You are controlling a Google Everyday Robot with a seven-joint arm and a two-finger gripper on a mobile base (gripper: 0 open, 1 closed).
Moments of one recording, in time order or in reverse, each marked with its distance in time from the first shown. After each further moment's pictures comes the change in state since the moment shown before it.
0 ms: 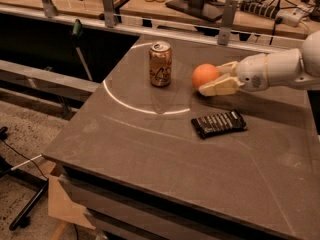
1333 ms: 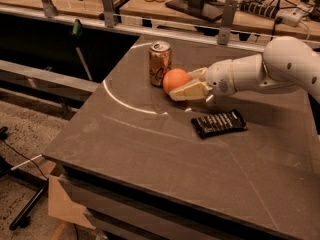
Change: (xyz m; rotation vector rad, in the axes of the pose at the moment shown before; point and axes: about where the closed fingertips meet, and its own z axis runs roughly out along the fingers) arm -0.019 0.044 0.071 -0.078 -0.007 0.058
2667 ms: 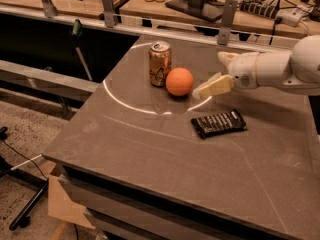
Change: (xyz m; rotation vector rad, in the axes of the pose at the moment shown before) arm -0.003 -0.051 -0.057 0.215 -0.050 -0.081
